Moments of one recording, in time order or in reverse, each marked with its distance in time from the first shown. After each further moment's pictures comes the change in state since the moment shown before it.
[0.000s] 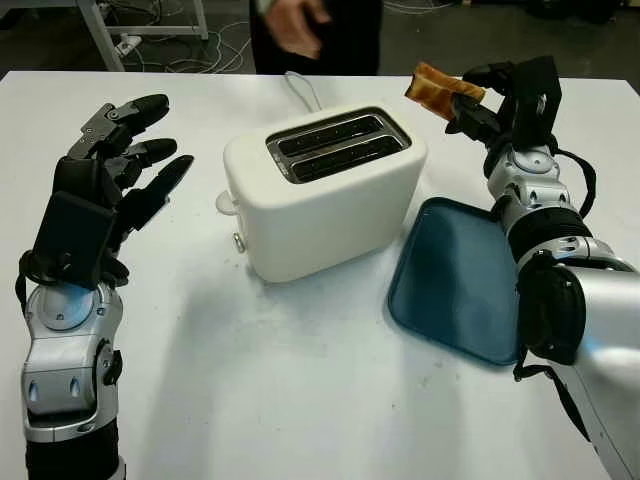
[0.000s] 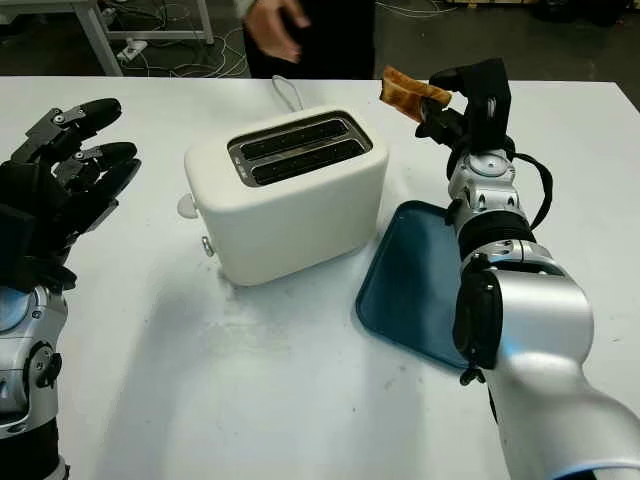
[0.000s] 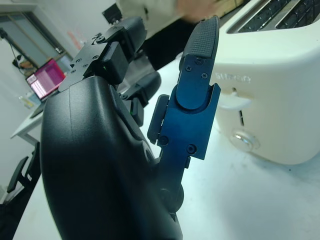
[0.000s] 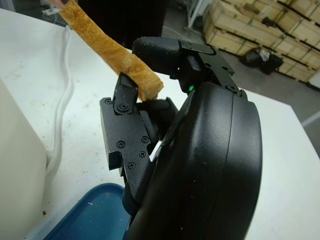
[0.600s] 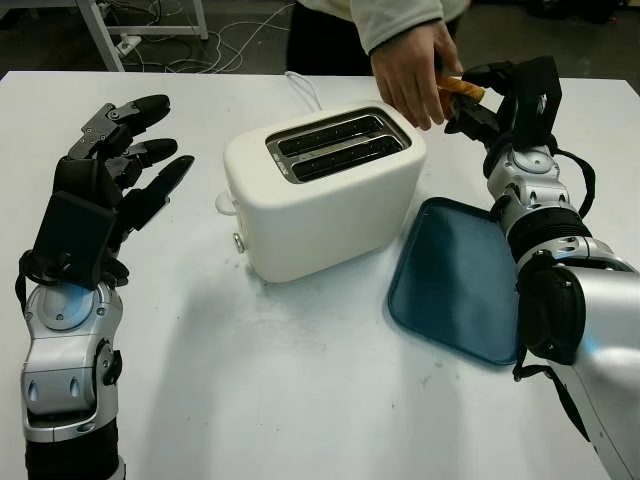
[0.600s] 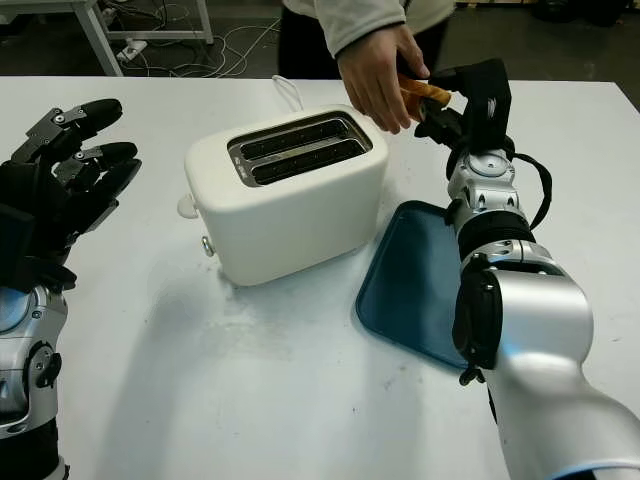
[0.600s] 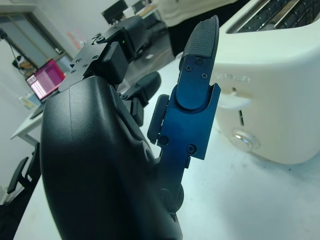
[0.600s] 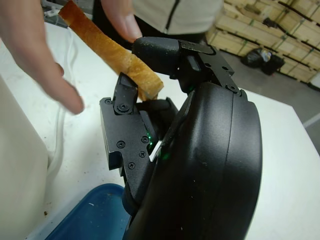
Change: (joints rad) left arm 0.000 0.001 0.000 -0.001 0.000 -0.001 -0.003; right arm 0.000 0.001 -0.002 0.000 0.004 -0.002 0.002
